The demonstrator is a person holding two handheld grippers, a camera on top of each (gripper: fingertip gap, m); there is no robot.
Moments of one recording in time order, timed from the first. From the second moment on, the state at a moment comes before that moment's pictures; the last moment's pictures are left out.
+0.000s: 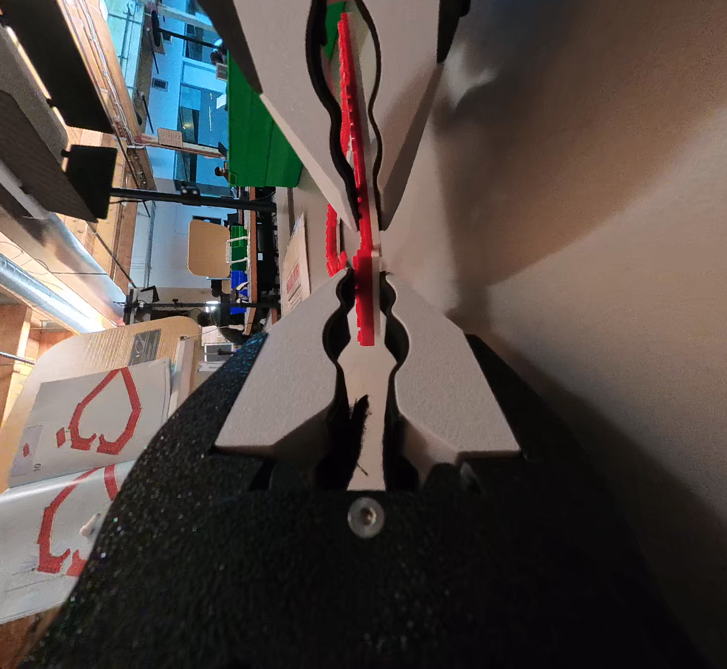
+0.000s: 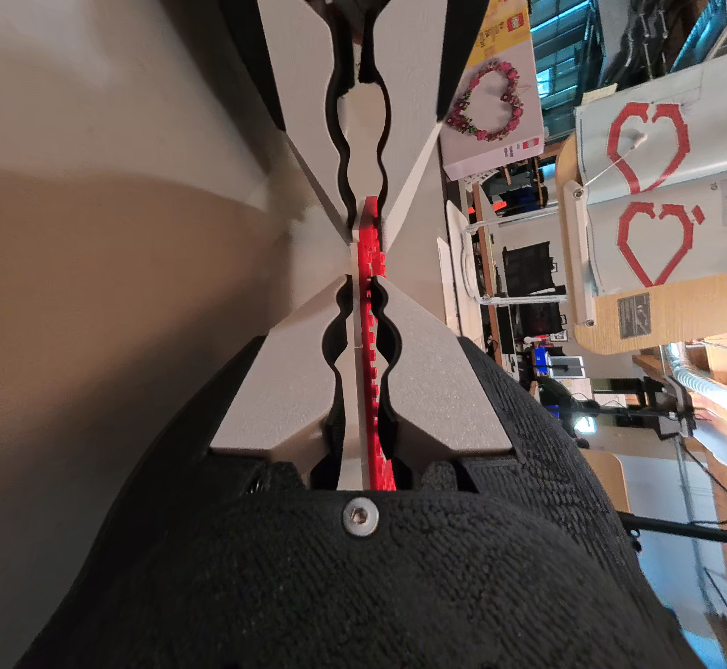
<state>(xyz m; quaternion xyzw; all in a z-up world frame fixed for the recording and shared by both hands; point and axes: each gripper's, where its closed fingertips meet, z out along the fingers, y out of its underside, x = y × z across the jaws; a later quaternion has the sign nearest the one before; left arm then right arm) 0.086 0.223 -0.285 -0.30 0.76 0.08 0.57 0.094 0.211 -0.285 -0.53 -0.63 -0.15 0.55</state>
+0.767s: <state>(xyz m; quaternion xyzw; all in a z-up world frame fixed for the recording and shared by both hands) 0.082 0.228 -0.300 -0.31 0.77 0.09 0.55 0.086 0.219 -0.298 -0.53 -0.64 -0.19 0.53</state>
